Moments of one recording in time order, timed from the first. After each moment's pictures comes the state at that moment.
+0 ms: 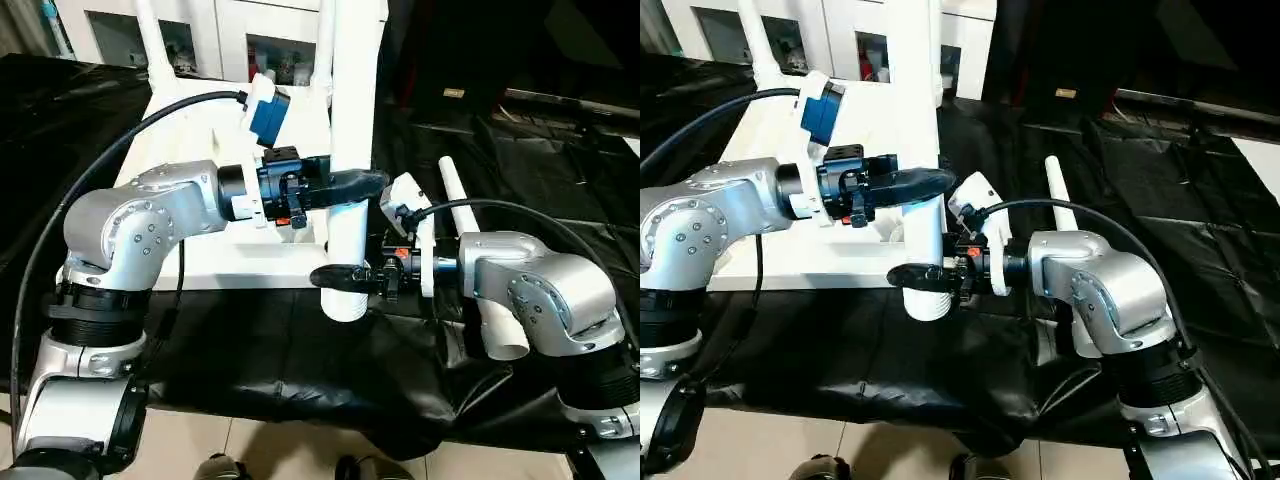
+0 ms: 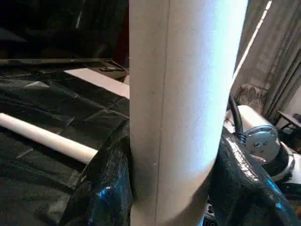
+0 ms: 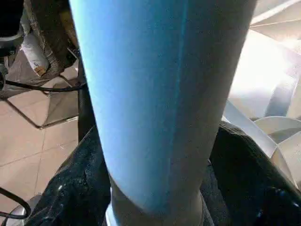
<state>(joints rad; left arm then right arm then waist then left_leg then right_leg) -0.77 0.38 -0.01 -0.03 -0.73 0.92 -0.91 -0.57 -0.40 0.20 -0.12 0.50 0.90 0.91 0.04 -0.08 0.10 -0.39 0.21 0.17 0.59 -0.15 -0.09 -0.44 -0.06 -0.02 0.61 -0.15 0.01</state>
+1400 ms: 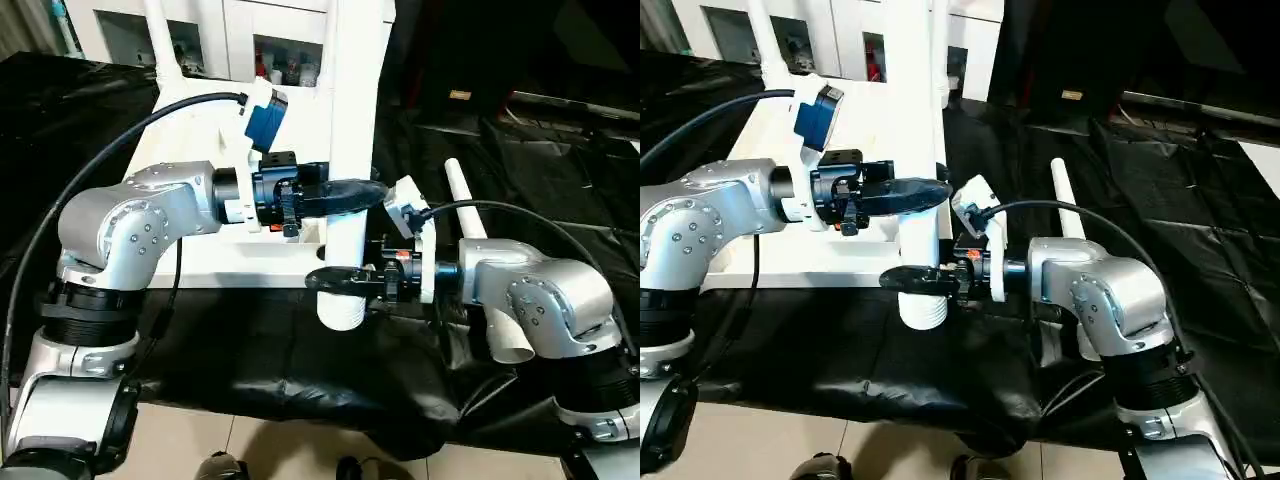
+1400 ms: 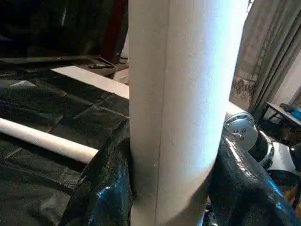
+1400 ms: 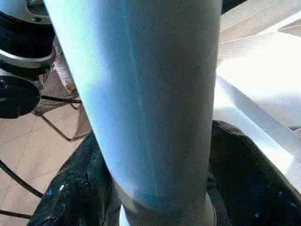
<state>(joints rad) -0.77 0.42 -0.03 -0.03 -0.73 0.91 -1.00 -0.55 -0.38 0.16 -0.10 0.60 0.94 0.92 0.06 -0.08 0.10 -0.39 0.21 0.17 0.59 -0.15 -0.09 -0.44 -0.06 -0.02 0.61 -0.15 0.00</state>
